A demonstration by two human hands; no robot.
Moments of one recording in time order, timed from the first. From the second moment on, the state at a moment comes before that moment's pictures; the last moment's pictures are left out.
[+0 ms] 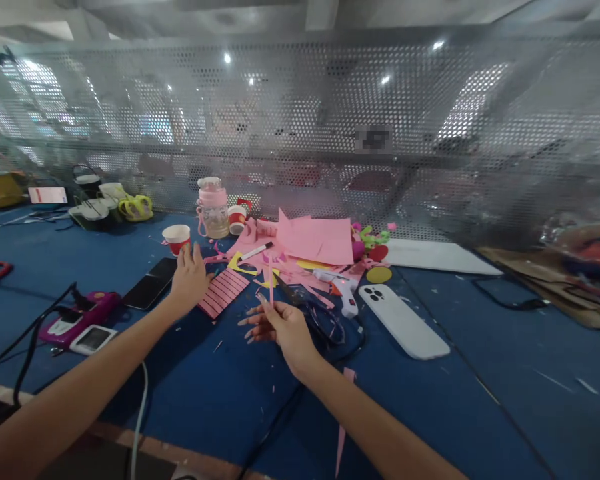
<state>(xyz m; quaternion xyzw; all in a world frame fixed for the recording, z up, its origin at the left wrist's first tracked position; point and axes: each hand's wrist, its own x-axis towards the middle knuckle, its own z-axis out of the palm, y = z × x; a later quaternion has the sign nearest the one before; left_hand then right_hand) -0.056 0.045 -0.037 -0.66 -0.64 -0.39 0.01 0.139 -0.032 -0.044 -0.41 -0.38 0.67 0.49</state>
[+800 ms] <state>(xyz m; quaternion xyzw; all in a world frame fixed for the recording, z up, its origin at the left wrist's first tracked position) -0.020 0.022 -0.012 -0.50 -0.45 -0.54 -0.50 0.153 -0.023 -0.034 -0.44 -0.42 0.59 0.53</state>
